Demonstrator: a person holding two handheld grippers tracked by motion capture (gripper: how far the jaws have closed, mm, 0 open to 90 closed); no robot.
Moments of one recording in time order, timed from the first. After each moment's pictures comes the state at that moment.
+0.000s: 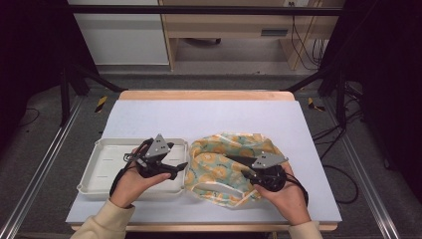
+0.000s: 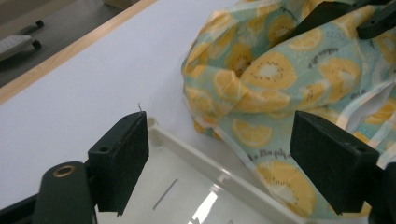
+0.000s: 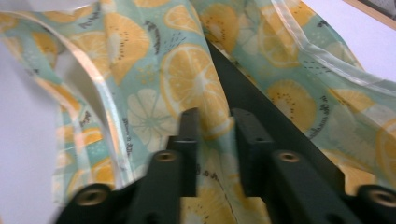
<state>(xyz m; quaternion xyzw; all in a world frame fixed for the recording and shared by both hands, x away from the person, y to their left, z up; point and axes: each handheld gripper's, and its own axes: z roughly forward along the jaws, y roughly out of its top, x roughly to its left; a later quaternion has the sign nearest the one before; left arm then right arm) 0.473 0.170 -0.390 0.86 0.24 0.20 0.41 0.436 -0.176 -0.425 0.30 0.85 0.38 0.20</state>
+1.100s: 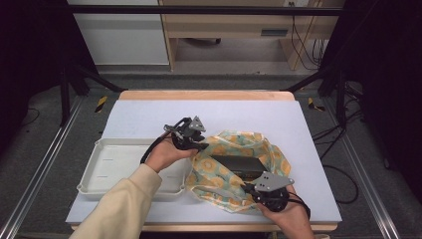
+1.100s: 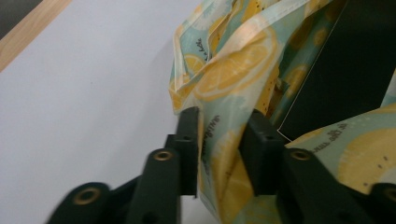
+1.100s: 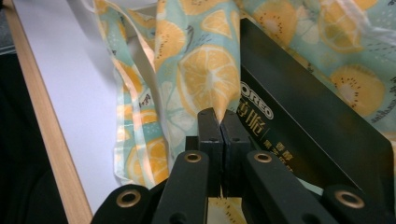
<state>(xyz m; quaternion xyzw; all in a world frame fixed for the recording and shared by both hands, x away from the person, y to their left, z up) 0.556 0.096 -0.396 0.92 0.20 0.13 0.31 0.392 -0.177 -0.438 0.25 0.85 0.42 0.19</state>
